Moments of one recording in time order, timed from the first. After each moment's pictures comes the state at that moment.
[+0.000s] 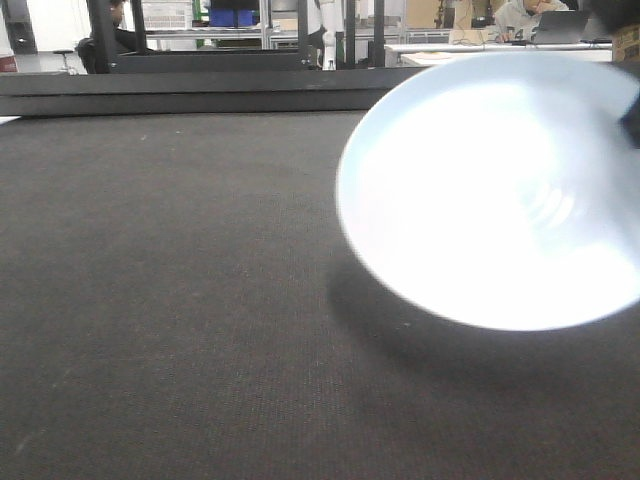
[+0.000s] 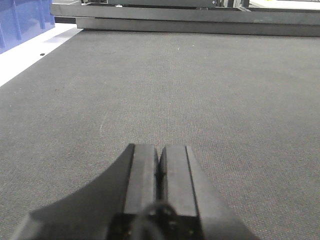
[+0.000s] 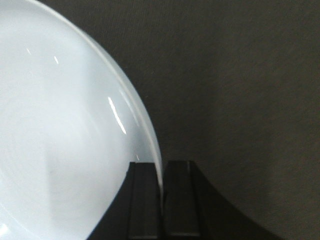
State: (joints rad) left arm 0.00 -0.02 0.03 -0.06 0.14 0.07; right arm 0.41 1.06 -0.80 -0.17 0.66 0.35
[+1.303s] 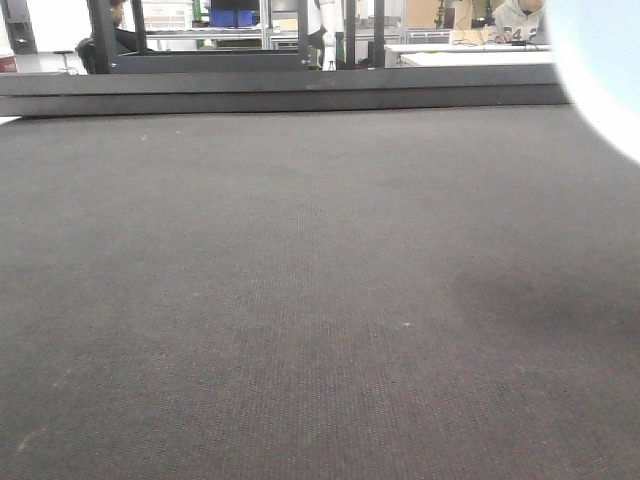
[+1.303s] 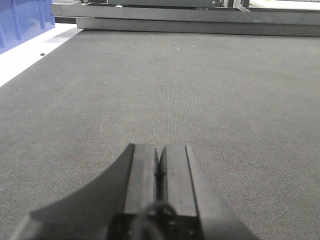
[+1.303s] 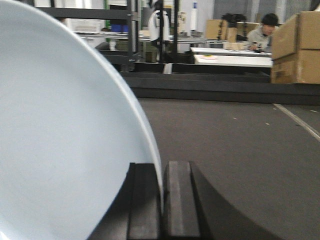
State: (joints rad) left arm 0.00 -0.02 0.03 -0.06 0.14 0.07; right arm 0.10 0.14 -0.20 -0.03 0.06 0.05
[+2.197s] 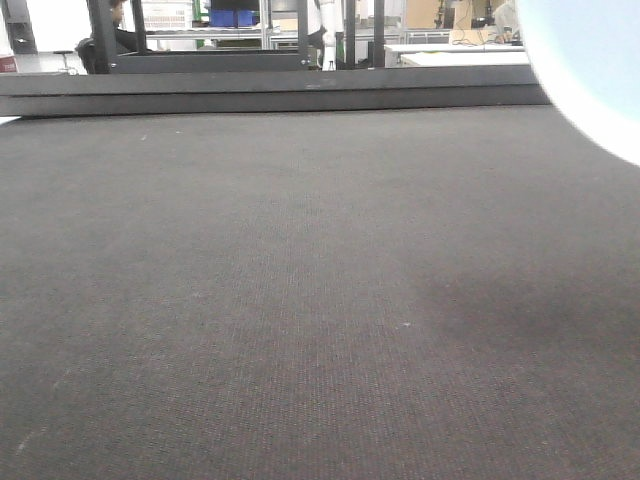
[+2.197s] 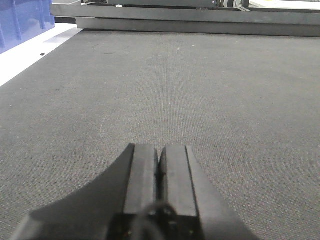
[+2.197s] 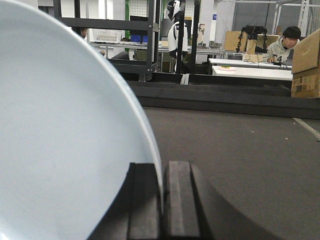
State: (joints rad) left arm 0.00 -0.02 0.03 -0.06 0.14 0.07; right arm 0.15 0.14 -0.20 -0.03 0.03 0.05
